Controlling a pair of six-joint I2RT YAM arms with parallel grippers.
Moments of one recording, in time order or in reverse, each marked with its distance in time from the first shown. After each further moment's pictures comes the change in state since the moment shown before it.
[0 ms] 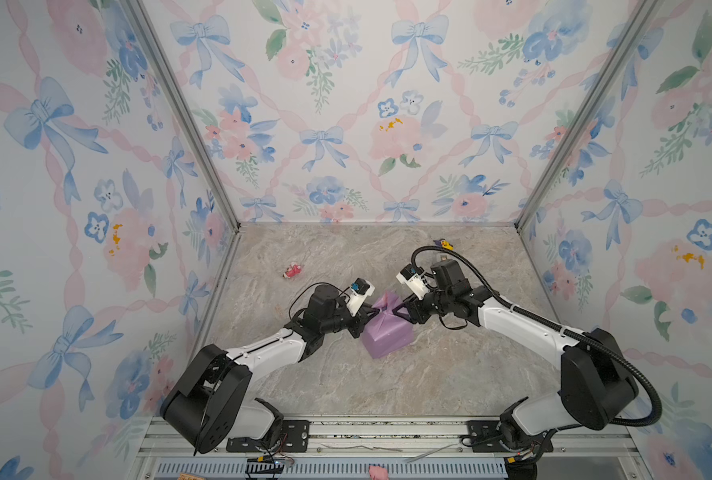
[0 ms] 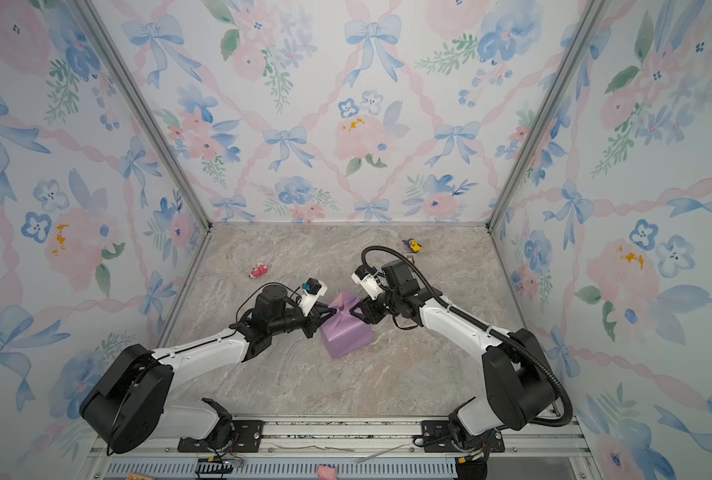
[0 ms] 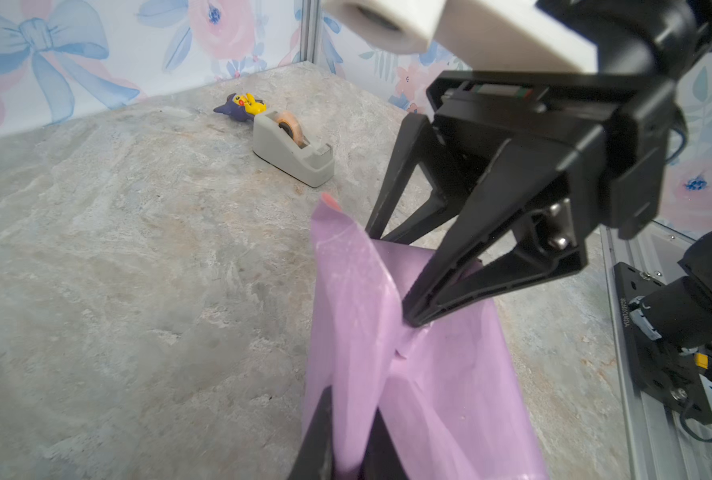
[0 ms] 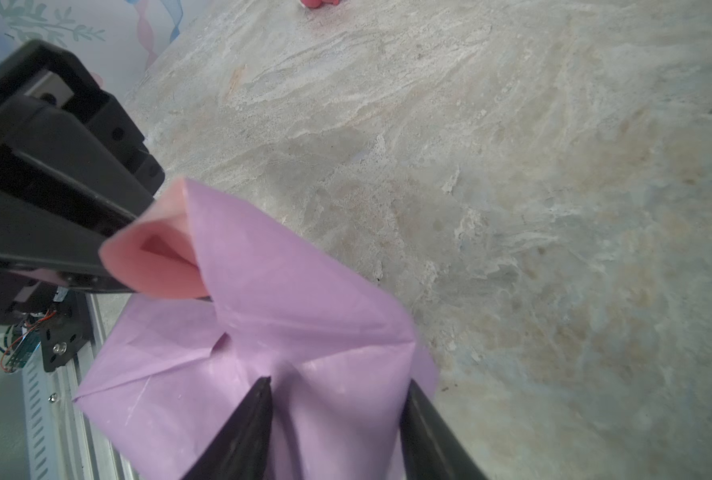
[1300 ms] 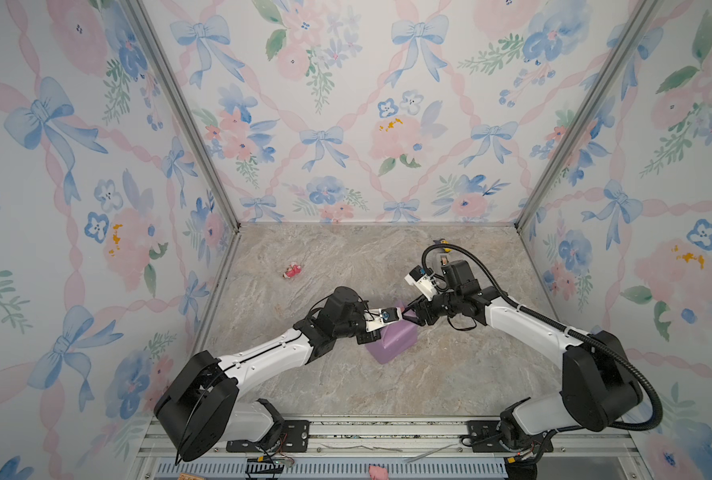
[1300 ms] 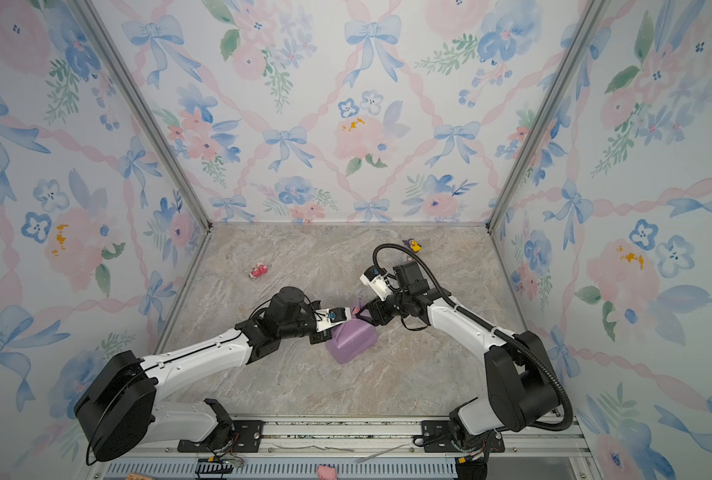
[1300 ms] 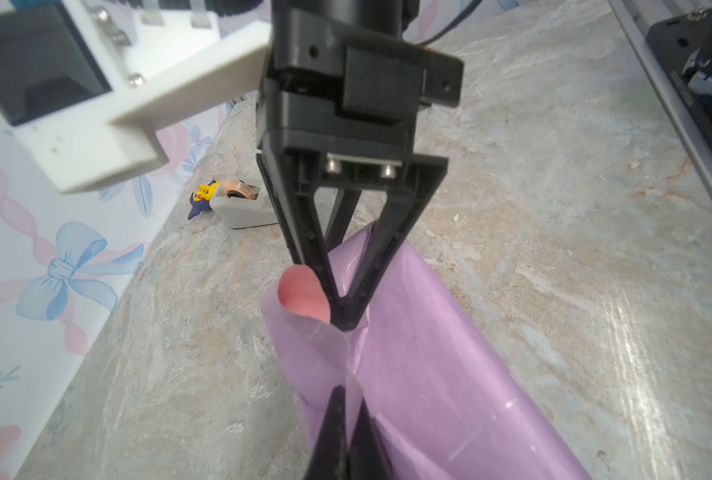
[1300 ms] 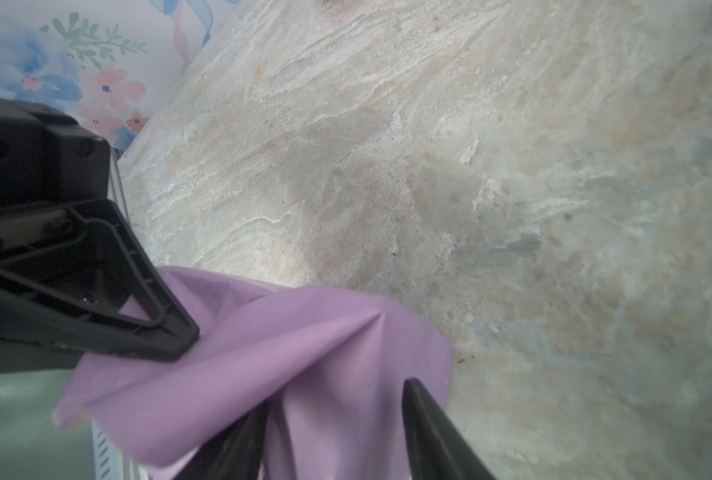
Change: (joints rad) left arm -0.186 -0.049 0.113 -0.248 -0.171 0.656; right arm -0.090 -0.042 -0.063 -0.016 -0.147 0.031
